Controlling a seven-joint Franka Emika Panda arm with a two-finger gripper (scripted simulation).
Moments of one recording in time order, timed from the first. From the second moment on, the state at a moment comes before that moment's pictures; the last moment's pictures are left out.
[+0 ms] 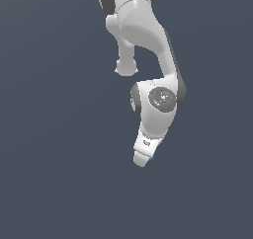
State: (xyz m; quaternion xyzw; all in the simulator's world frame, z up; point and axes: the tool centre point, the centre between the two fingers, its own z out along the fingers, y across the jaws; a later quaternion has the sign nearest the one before) arm 0.079 0.087 0.098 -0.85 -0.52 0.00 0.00
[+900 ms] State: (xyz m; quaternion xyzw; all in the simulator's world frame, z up) arm 0.084 0.092 0.071 -0.84 -0.55 0.00 0.00
